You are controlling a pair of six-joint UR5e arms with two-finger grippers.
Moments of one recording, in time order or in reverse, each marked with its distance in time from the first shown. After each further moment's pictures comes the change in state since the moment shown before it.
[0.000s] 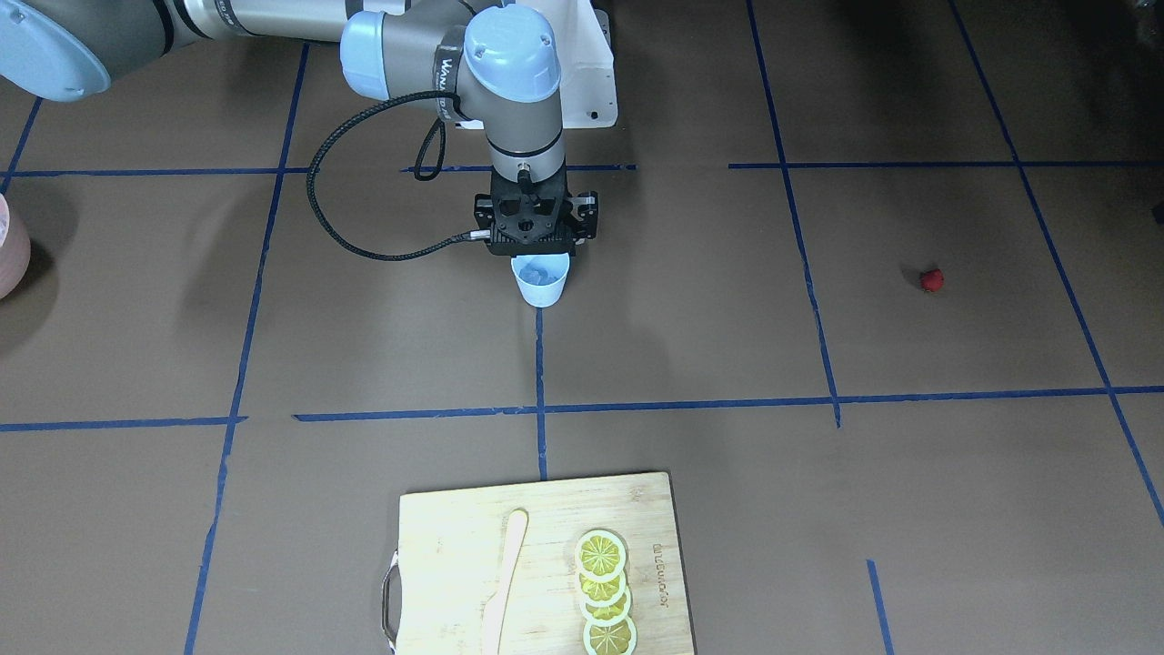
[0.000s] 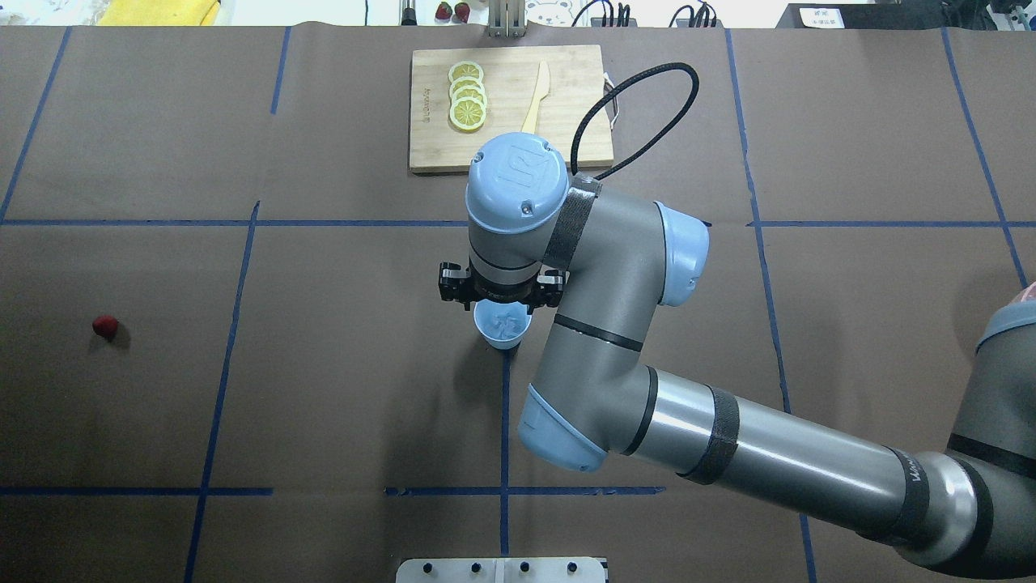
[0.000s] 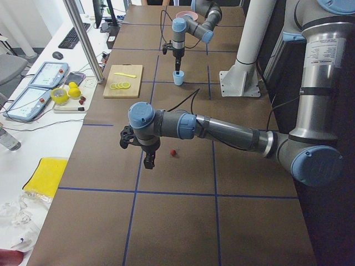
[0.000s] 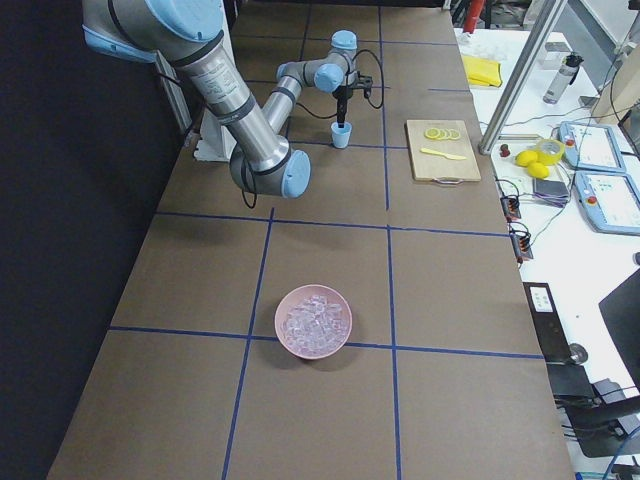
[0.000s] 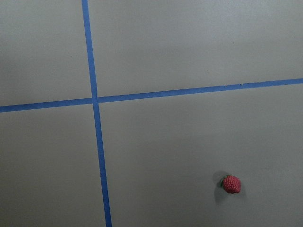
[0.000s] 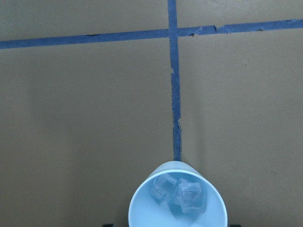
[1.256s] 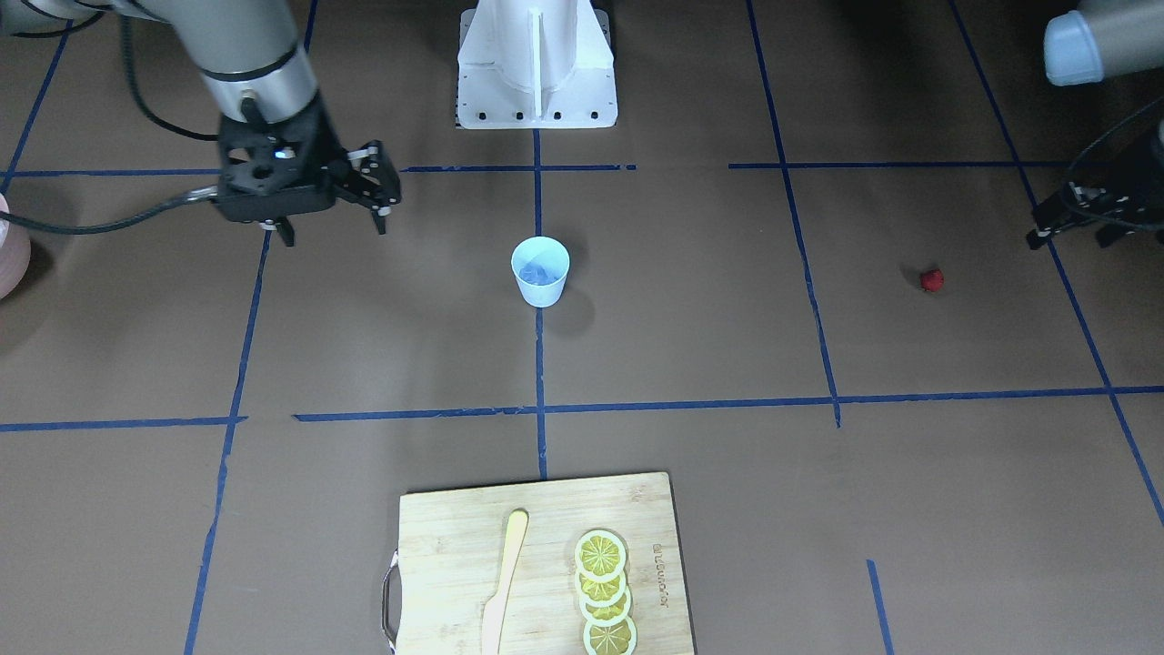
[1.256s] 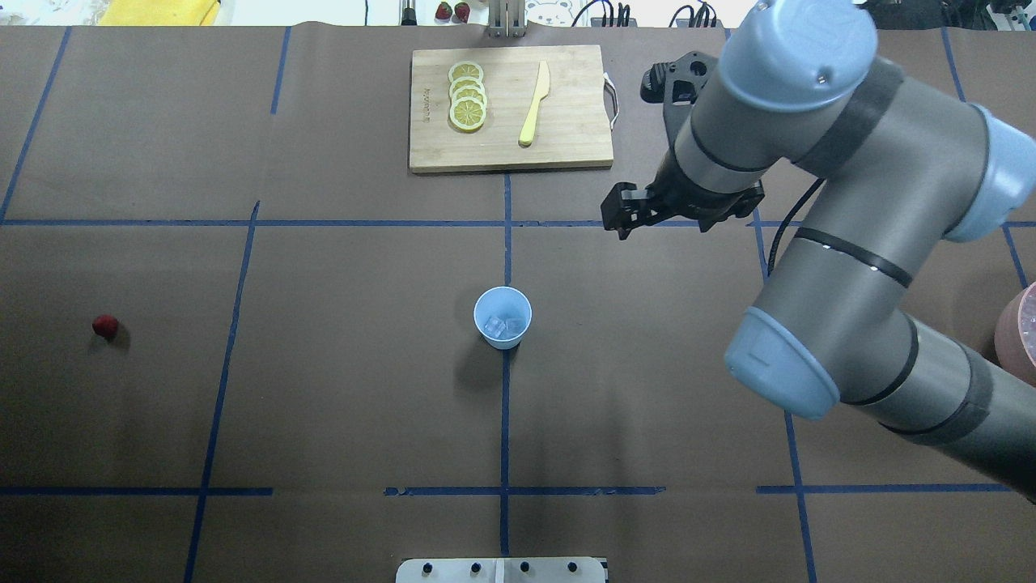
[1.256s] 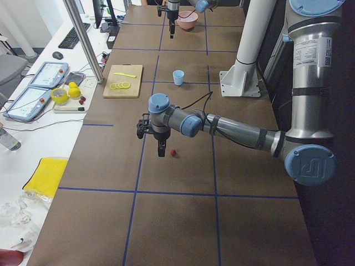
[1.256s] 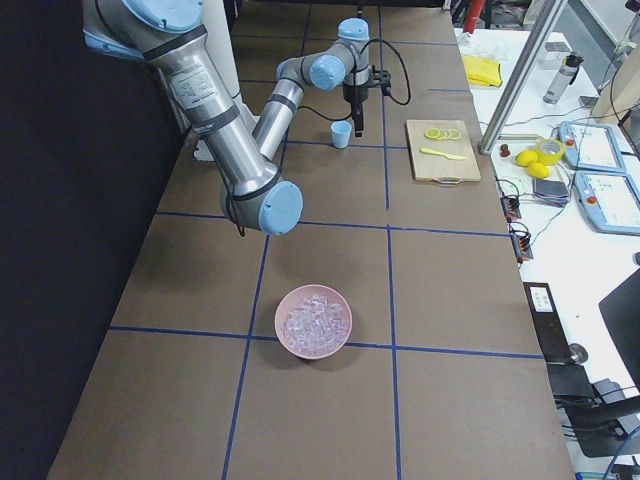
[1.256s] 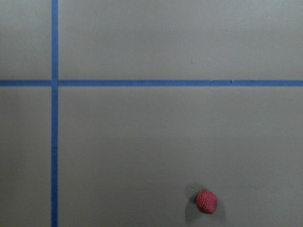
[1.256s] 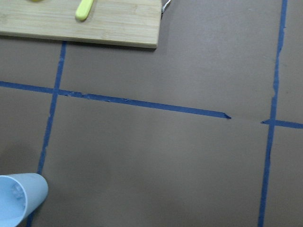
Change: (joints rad) left arm 0.334 0.105 -0.076 -0.369 0.203 -0.602; right arm 0.309 -0.314 0.454 -0.245 0.106 -0.451
